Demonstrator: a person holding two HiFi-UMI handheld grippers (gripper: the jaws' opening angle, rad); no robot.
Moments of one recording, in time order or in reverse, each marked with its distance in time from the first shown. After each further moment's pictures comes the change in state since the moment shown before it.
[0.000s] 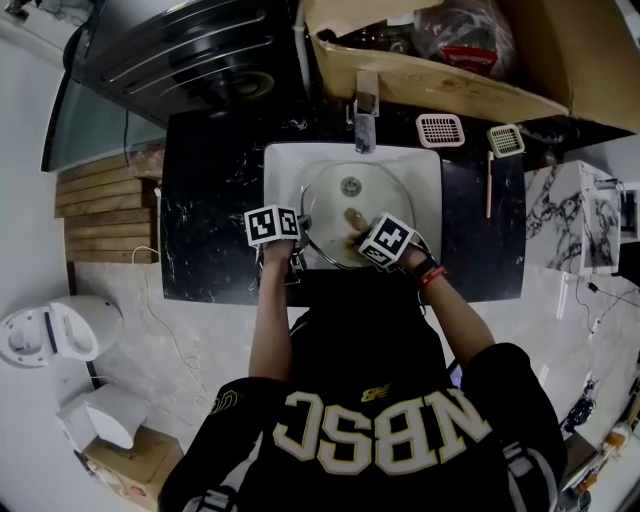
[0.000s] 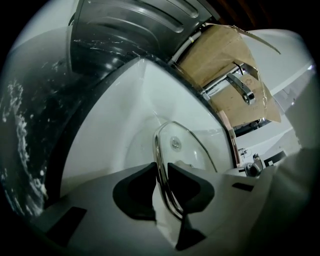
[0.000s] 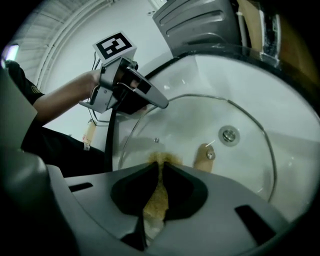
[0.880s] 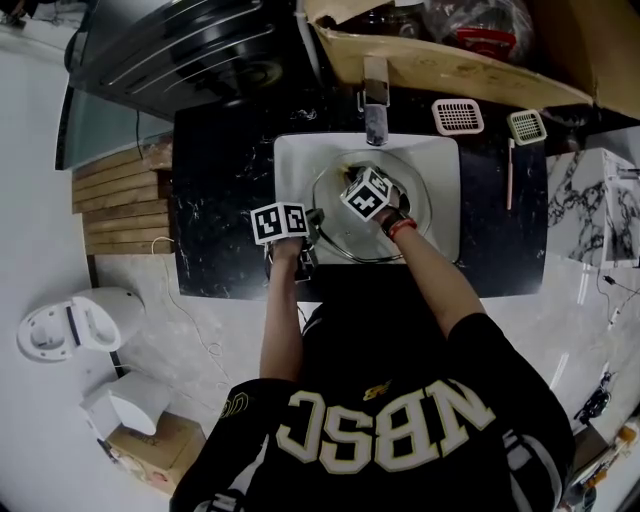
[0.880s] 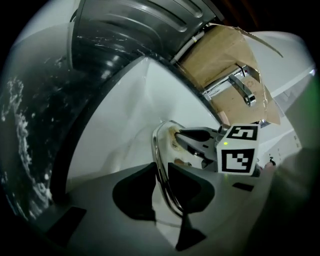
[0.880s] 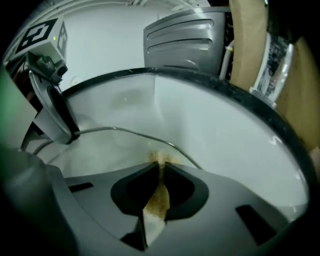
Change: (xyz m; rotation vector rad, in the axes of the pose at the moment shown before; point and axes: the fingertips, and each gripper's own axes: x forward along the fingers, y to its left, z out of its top) left arm -0.002 0.002 -0.001 -0.027 0.017 -0.018; right arm 0.036 -0.142 0.106 -0.062 -0.235 -0.502
